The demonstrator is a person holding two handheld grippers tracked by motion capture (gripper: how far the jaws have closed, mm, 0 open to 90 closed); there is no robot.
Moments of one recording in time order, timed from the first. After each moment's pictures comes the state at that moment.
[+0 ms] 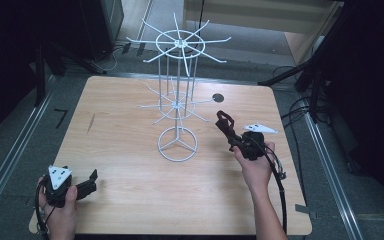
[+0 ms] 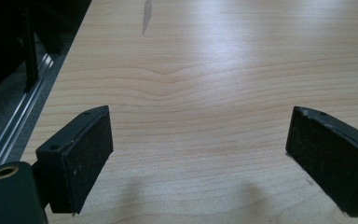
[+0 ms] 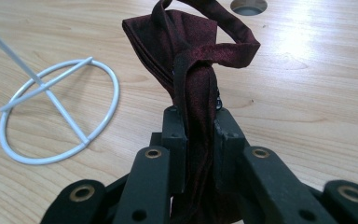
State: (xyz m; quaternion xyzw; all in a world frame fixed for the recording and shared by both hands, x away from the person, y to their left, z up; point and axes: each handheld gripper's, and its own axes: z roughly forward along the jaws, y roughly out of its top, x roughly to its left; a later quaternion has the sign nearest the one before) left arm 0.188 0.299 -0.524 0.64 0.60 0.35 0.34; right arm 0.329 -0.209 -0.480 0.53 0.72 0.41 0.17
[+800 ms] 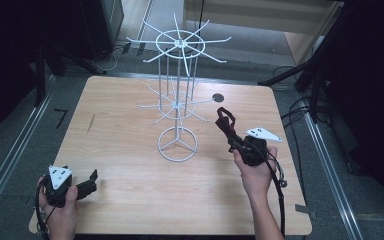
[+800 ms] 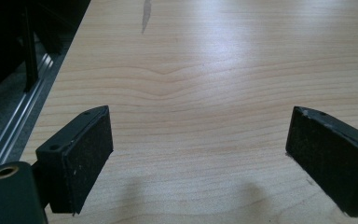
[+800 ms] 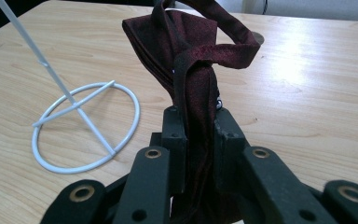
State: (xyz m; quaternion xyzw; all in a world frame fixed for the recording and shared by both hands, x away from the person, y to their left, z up) left arm 0.189 0.299 -0.524 0.64 0.60 0.34 0.34; right arm 0.302 -0.202 -0.461 0.51 0.70 0.45 0.21
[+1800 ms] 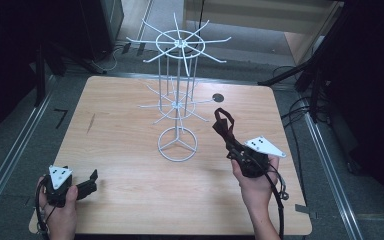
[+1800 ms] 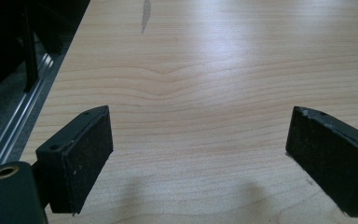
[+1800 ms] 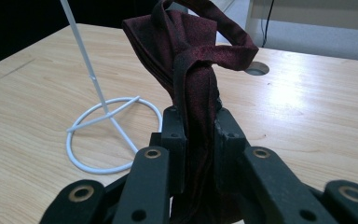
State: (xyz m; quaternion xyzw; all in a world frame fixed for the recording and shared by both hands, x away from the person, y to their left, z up) left arm 0.189 0.299 -0.524 0.64 0.60 0.34 0.34; right arm 0.259 -0.191 -0.443 0.48 0.69 0.48 0.25
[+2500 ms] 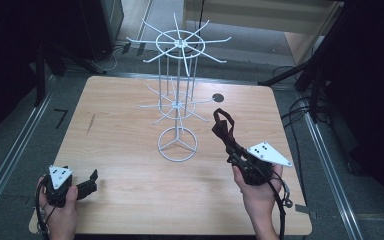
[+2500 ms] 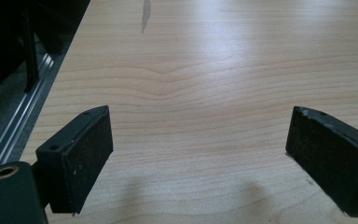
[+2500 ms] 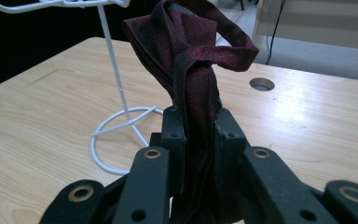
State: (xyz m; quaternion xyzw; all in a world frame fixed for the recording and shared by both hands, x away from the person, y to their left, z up) left arm 0.189 0.298 -0.524 0.64 0.60 0.35 0.33; right arm 0.234 -0.189 -0.425 0.45 0.69 0.50 0.26
